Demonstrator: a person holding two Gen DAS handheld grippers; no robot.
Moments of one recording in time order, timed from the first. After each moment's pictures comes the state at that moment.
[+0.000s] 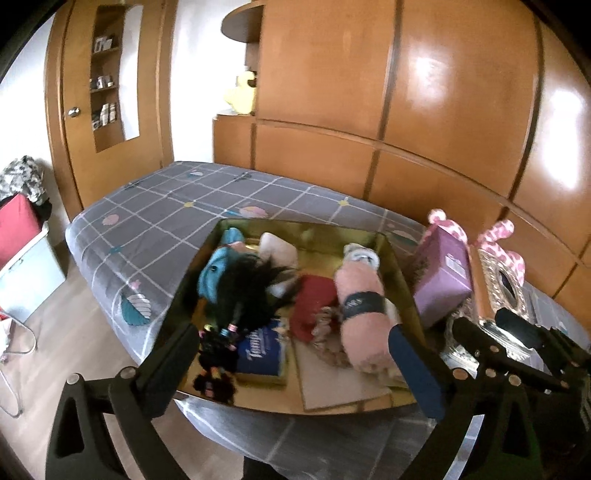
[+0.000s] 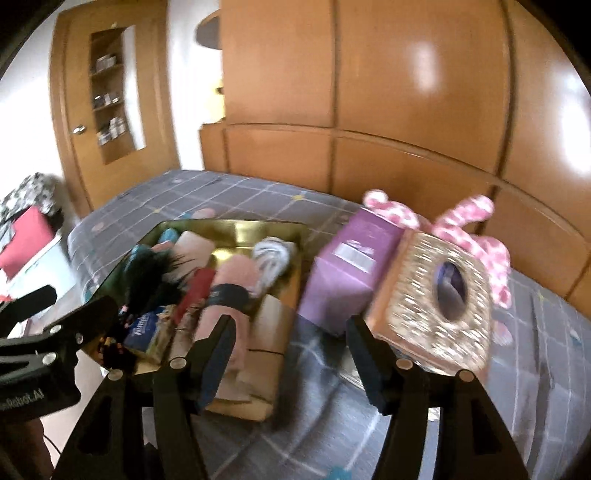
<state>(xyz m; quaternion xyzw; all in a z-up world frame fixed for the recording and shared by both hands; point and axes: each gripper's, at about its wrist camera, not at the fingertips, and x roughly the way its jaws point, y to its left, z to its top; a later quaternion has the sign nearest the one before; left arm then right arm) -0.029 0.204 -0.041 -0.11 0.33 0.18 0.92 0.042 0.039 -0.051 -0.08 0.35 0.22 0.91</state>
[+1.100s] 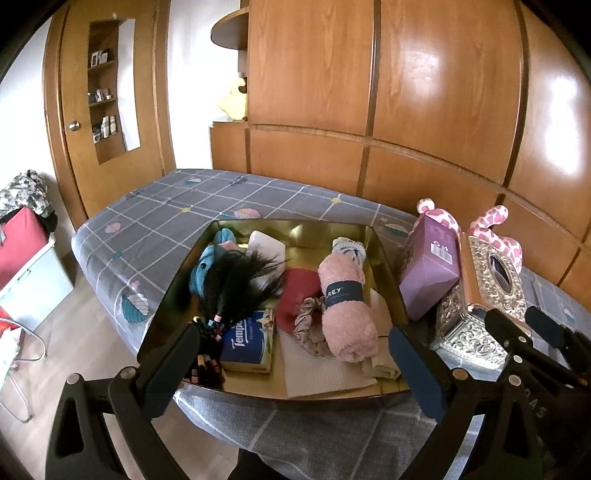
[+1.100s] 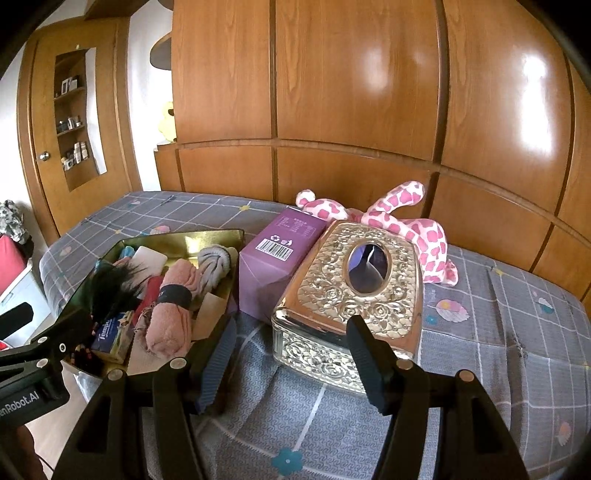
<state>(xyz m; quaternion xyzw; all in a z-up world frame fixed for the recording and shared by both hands) -0.030 0.175 -0.041 -0.09 0.33 0.19 0.92 0.031 -0.009 -0.047 -0.06 0.33 0.15 0.93</state>
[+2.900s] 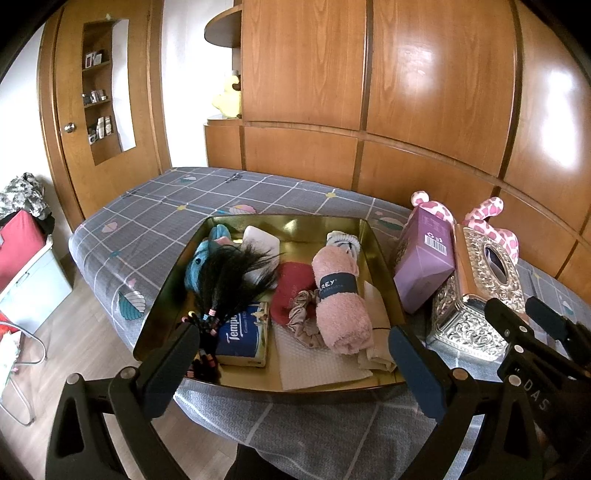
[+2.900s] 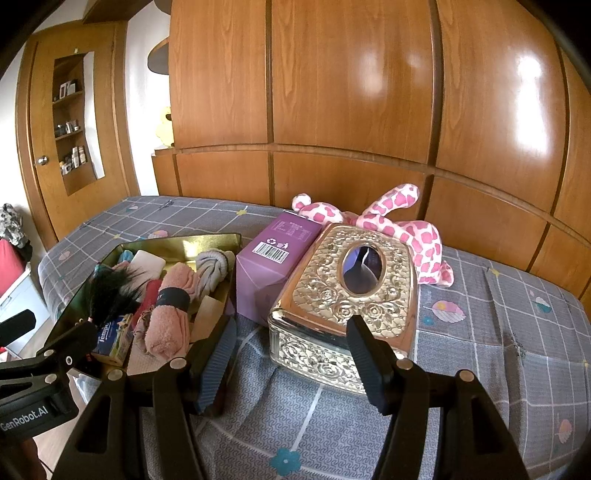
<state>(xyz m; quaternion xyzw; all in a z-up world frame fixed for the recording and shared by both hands) -0.030 0.170 -0.043 -0.08 0.33 0.18 0.92 0.029 -0.011 -0.046 -0.05 0.32 0.15 0.94</state>
